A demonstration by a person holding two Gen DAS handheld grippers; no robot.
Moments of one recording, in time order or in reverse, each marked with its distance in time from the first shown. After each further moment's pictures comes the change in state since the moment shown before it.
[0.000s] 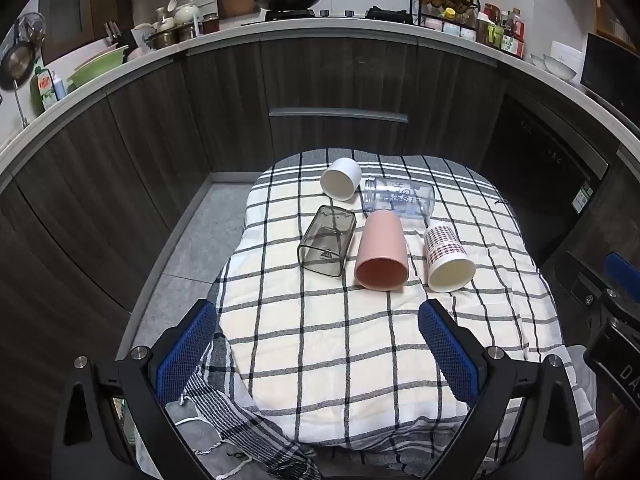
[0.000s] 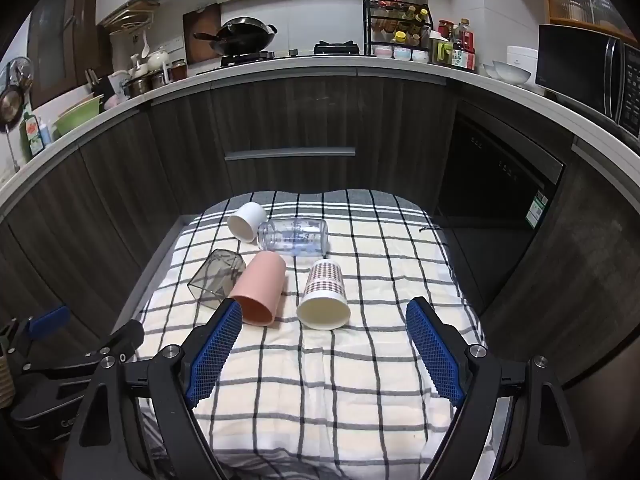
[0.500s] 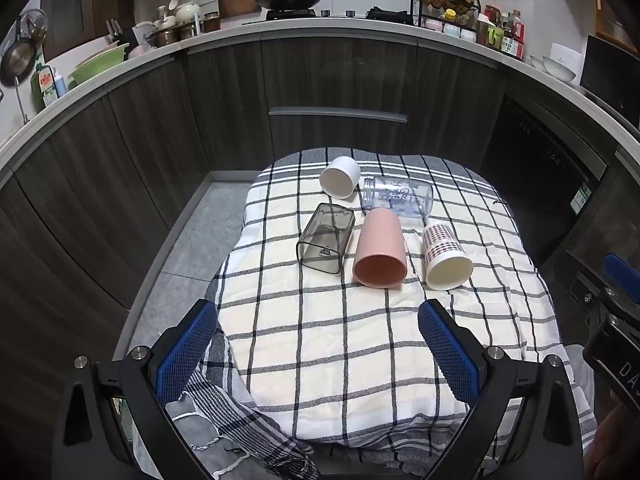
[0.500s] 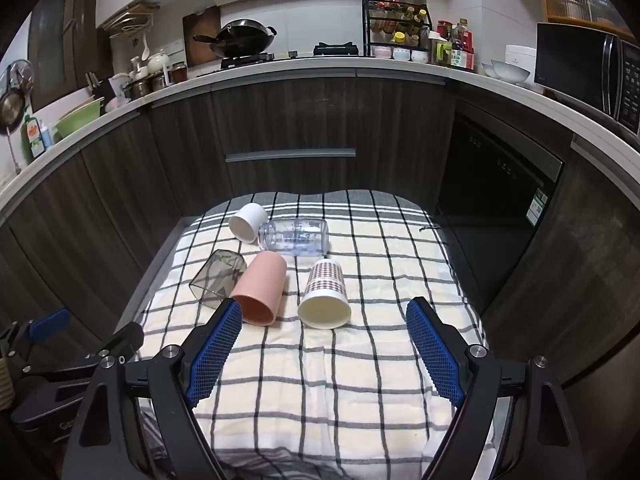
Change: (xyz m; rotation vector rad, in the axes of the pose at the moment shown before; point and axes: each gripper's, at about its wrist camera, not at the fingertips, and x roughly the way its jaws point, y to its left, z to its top) left arm -0.006 0.001 -0.003 -0.009 -0.015 -0.004; right arm -0.003 -0.002 -0.001 0.005 -0.012 0.004
